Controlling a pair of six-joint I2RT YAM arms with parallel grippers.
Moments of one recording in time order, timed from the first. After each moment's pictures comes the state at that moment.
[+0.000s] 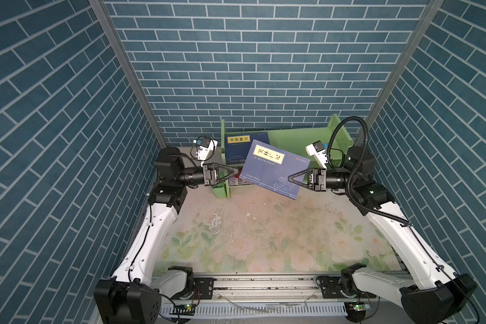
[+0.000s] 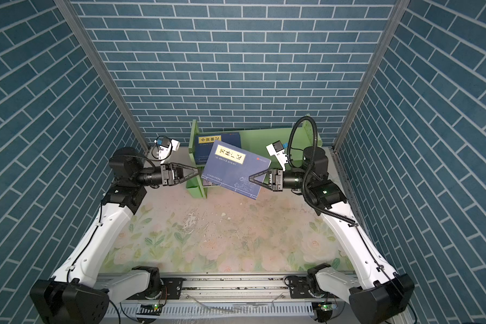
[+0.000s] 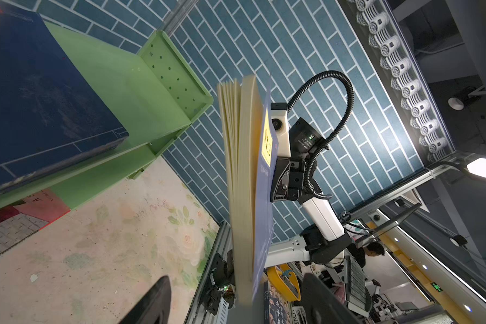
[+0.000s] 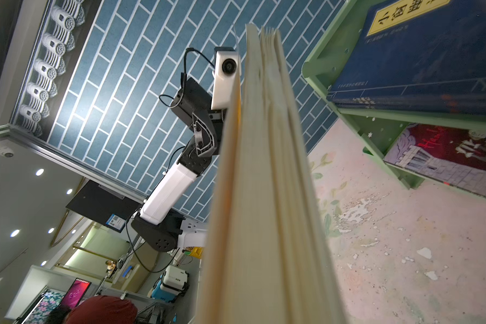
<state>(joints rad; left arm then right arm) -0.11 1.16 1.12 -0.05 1.33 -0.78 0.40 1.13 1.20 -0.29 -1.17 0.67</state>
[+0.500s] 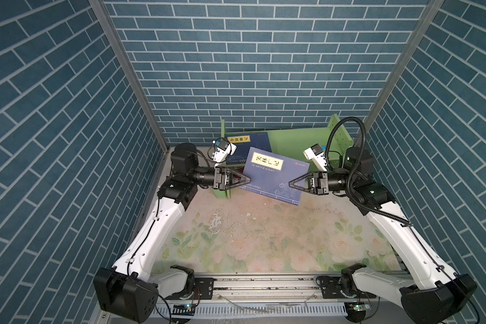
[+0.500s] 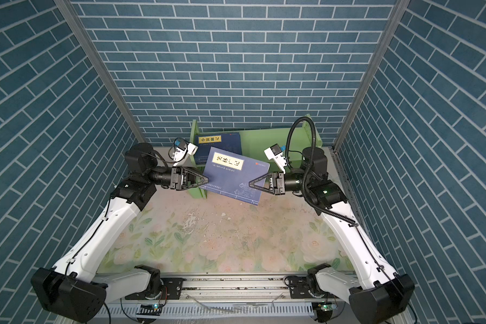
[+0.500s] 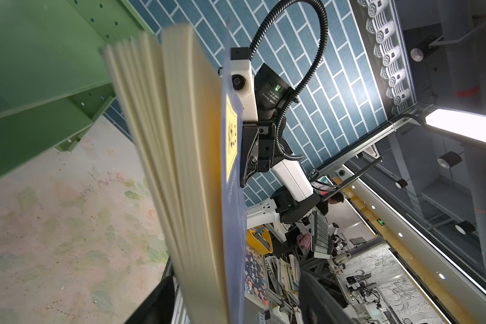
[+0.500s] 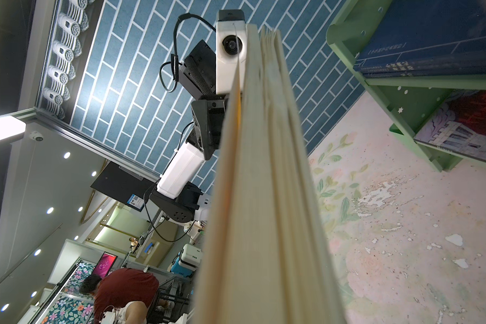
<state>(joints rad) -0.28 1.21 1.19 -0.12 1.40 -0.74 0.40 1.15 1.22 -0.33 -1.25 0.65</state>
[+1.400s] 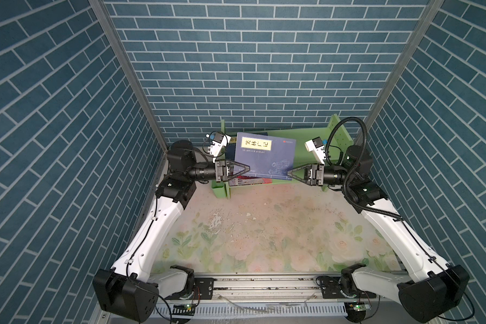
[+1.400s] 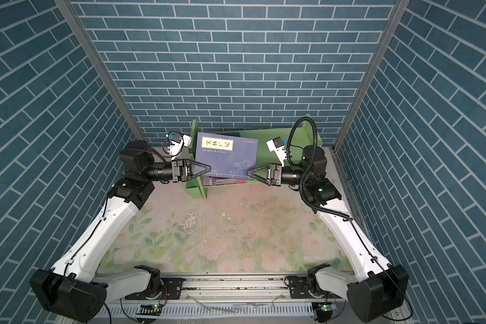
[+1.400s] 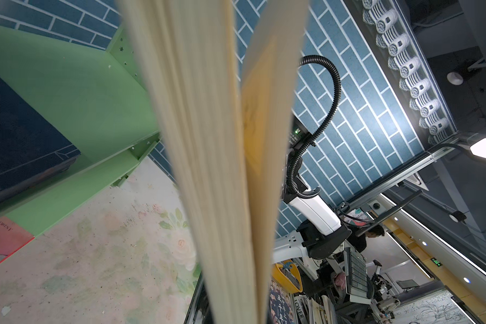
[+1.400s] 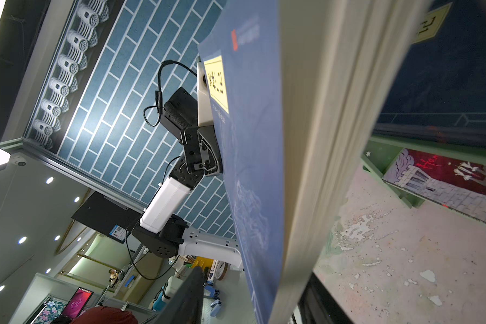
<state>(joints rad) -0.25 1.20 1.21 -0.05 1.21 -0.77 0.39 1.18 1.15 -0.01 -1.14 0.82</state>
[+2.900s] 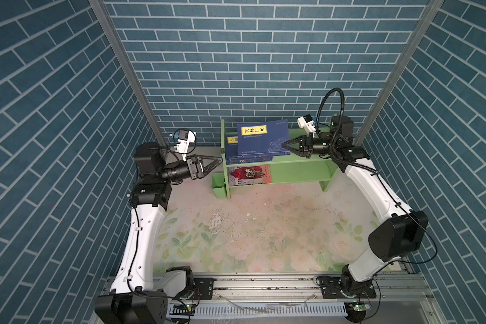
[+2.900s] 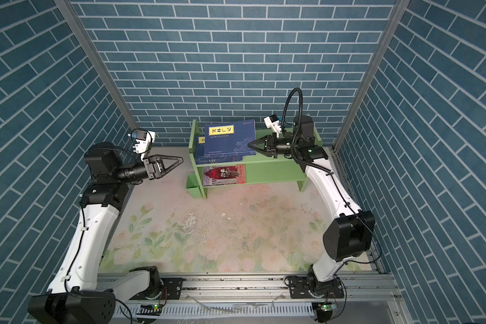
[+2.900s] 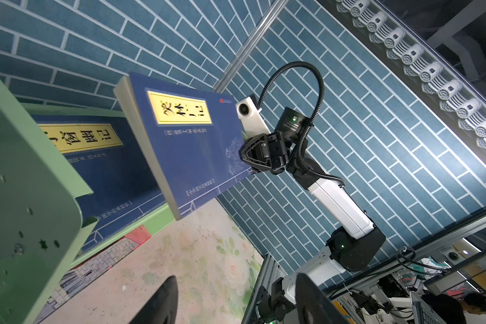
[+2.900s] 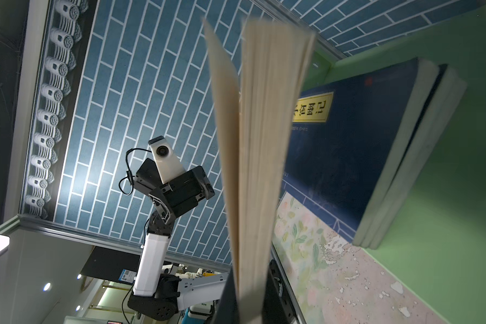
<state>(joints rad) 0.07 1.13 1.24 -0.23 1.23 -0.60 0.31 1.69 1.70 -0.33 -1.19 0.78</state>
